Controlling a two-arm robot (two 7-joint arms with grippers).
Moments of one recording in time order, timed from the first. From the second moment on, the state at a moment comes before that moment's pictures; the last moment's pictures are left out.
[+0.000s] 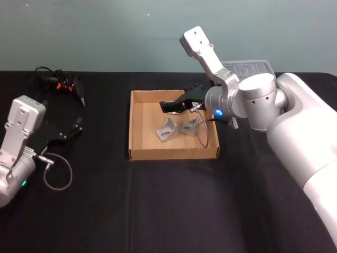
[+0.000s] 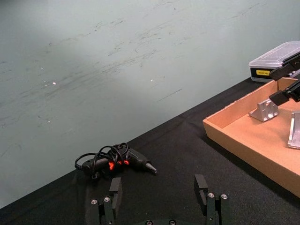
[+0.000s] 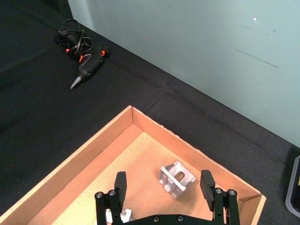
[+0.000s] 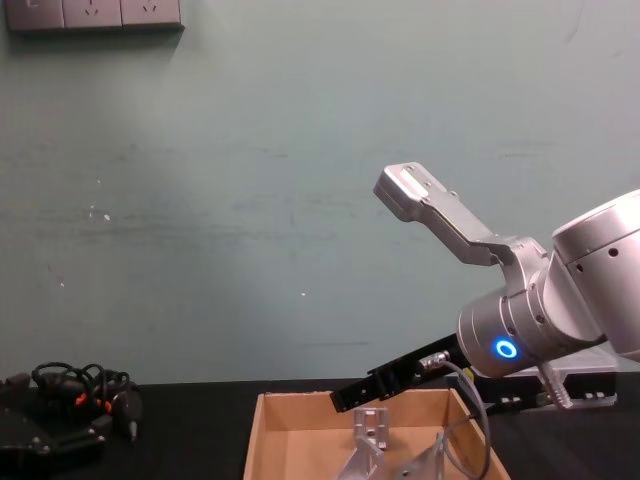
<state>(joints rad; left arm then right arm) -0.20 0.60 0.45 -1.41 -0.25 -0.12 0.03 0.77 0.09 -0.48 -0.89 0.07 0.46 0.43</state>
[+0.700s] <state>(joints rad) -0.20 0.60 0.45 -1.41 -0.25 -0.12 0.03 0.55 0.21 -0.44 -1.29 0.11 0.50 0.43</state>
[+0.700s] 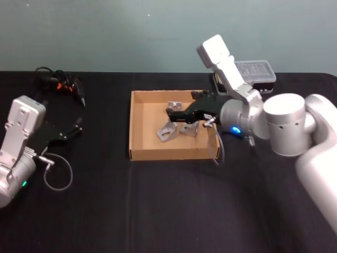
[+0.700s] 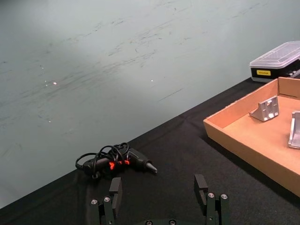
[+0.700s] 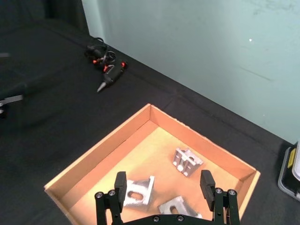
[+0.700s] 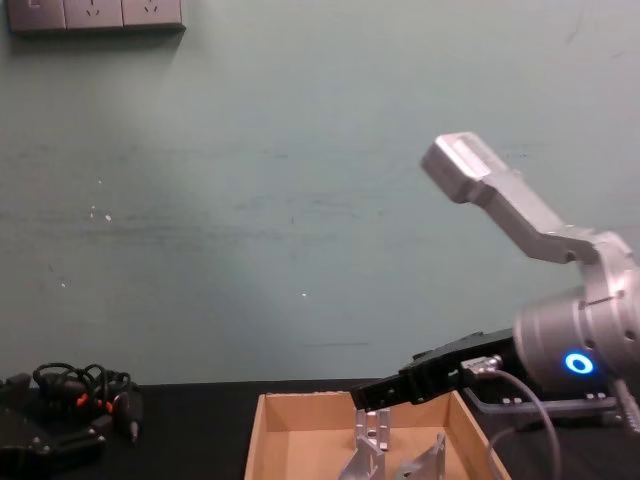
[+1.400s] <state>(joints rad) -0.20 0.60 0.45 -1.41 -0.25 -0.12 0.03 0.21 0.32 -0.33 -1.60 0.17 0.32 0.33</state>
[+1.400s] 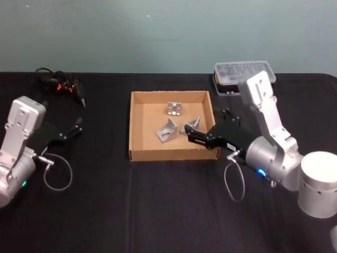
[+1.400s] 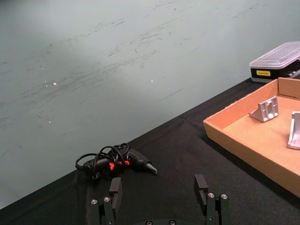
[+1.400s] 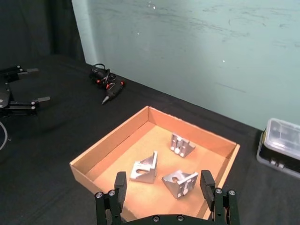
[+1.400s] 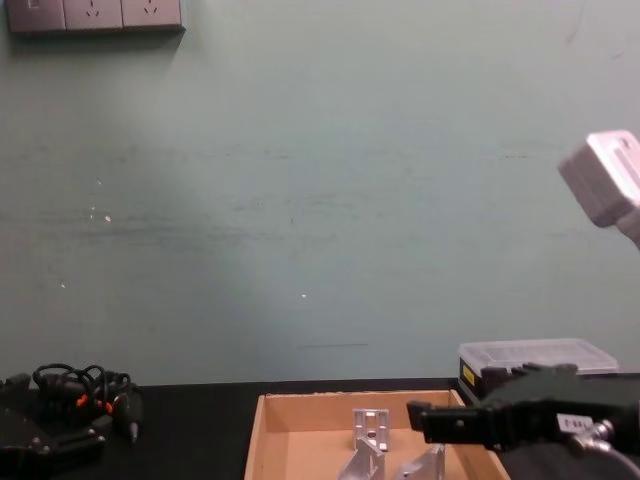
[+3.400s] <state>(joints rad) -0.20 0.60 0.45 -1.41 -0.25 -0.12 0.03 0.20 0.60 -0.45 -1.41 0.25 -0.12 -0.03</state>
